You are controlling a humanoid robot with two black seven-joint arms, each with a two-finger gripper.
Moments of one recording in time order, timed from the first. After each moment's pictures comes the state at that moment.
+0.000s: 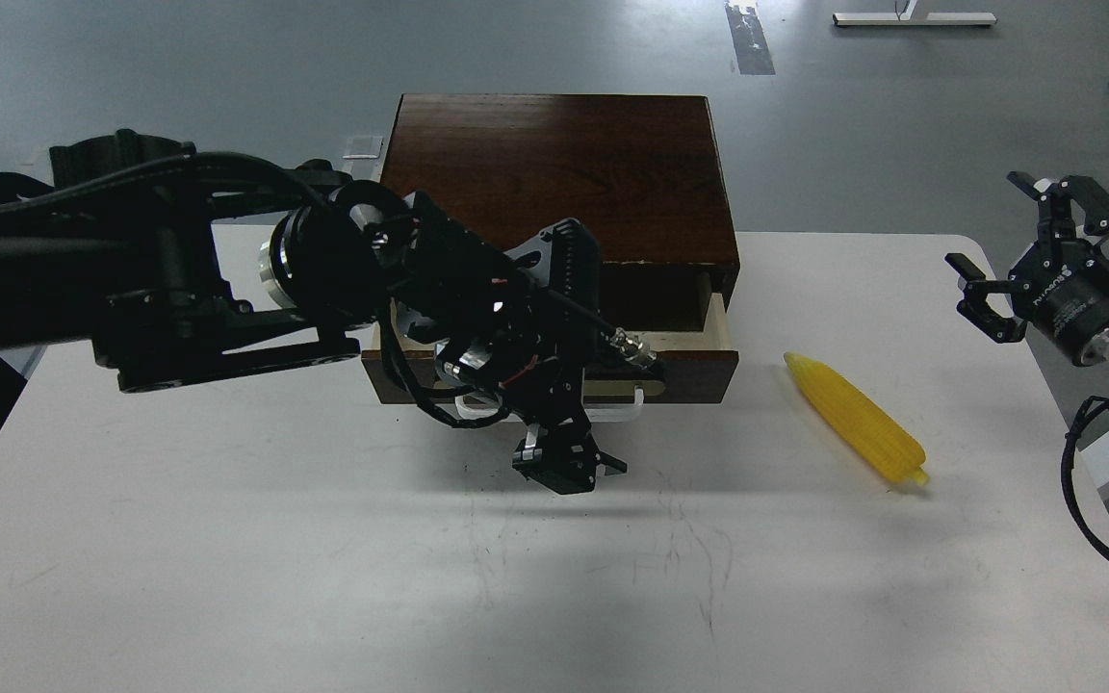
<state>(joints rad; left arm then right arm) -1.49 0.40 -0.02 -1.52 2.01 -0.49 -0.49 0.80 -0.76 0.11 0.79 0.22 0.49 0.49</state>
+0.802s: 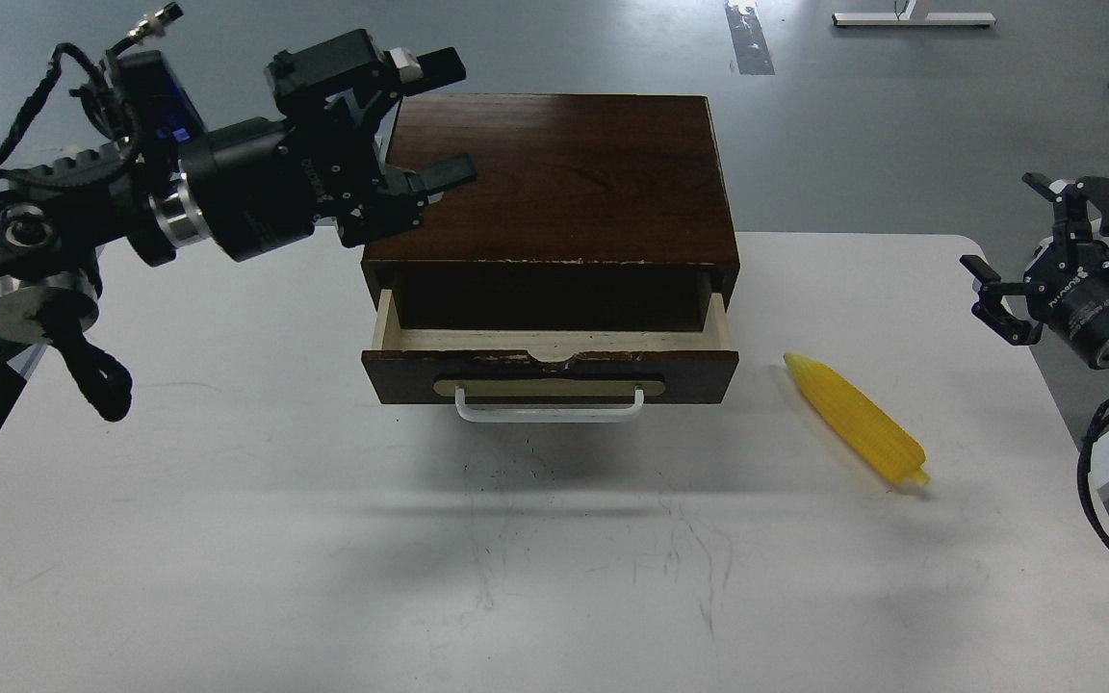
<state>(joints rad) -0.98 0.83 -0.36 -1.41 0.26 -0.45 -0.49 0.80 -0.78 0.10 0.80 0.21 0.49 0.49</state>
